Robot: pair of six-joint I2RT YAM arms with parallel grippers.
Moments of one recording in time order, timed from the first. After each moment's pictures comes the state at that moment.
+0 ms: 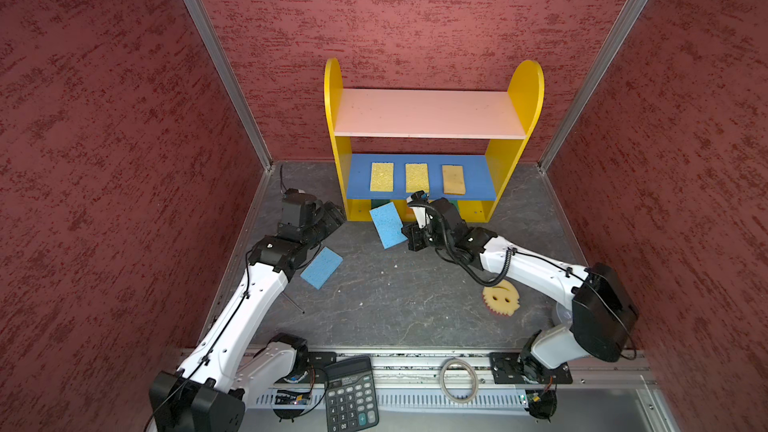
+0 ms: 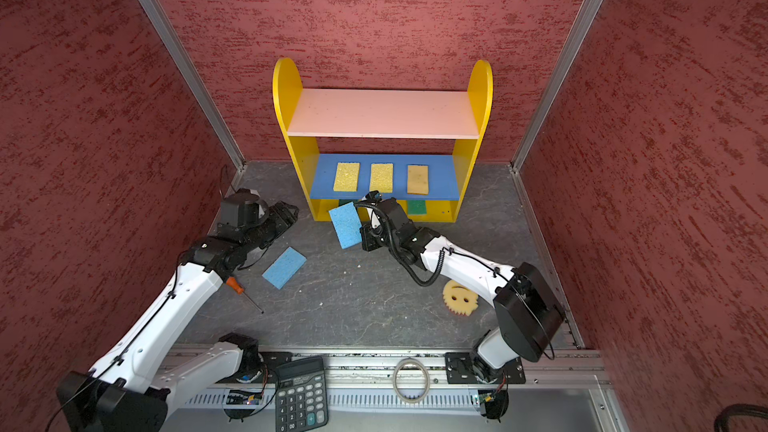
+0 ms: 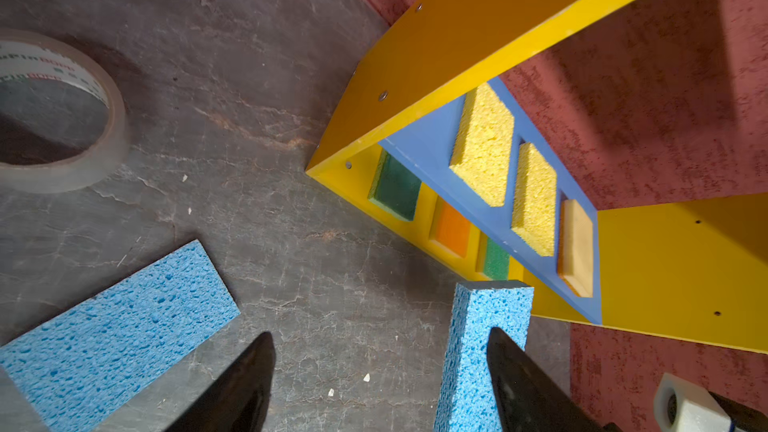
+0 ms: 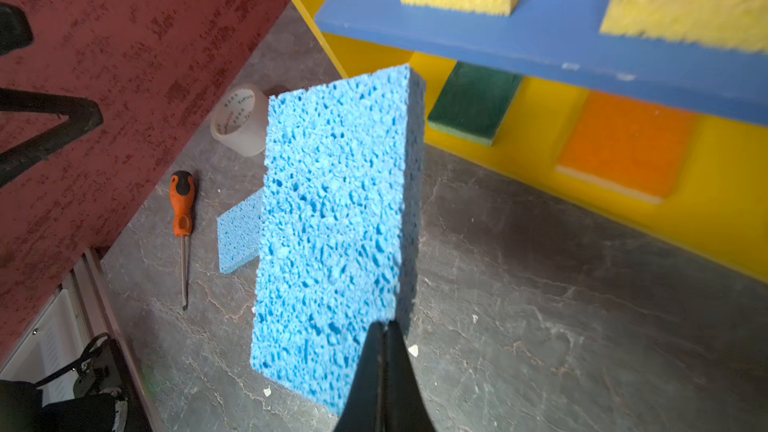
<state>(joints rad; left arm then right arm) -0.24 1.01 0.98 -0.58 0.00 -0.89 0.75 1.51 1.08 -0.15 -0.11 0.39</state>
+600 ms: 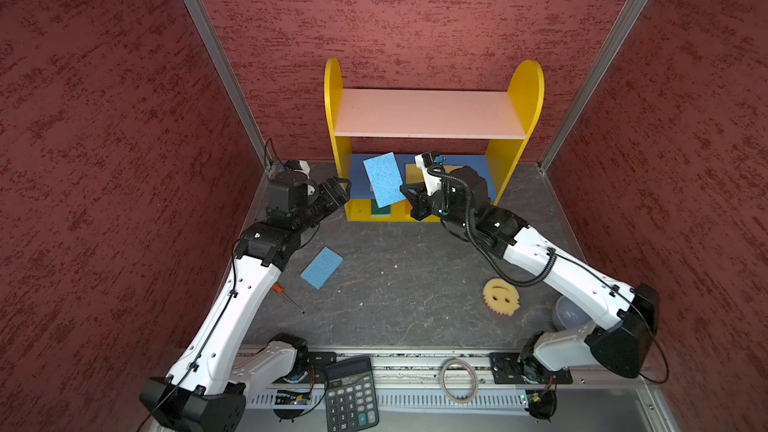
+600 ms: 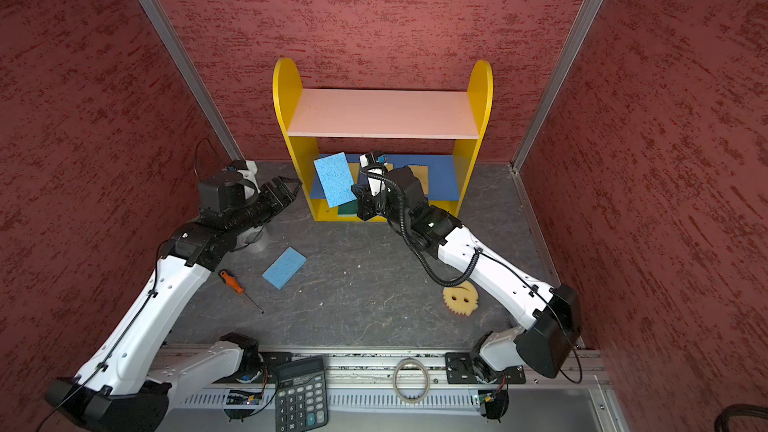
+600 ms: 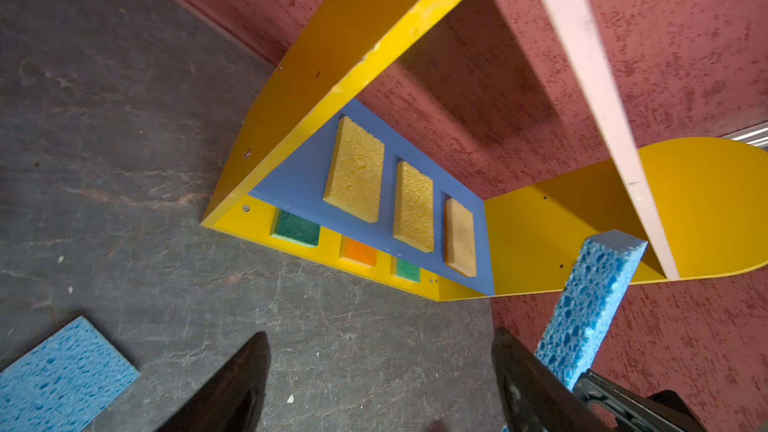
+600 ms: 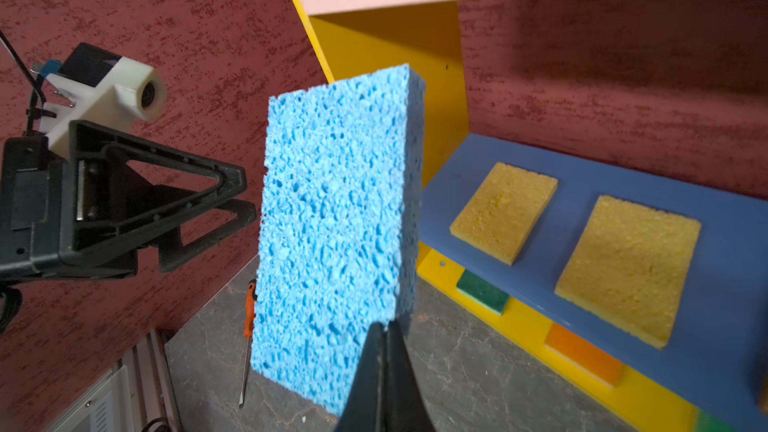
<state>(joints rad) -0.27 1.07 1.24 -0.58 0.11 -0.82 0.75 1.42 1.39 -0.20 -0.08 0.30</state>
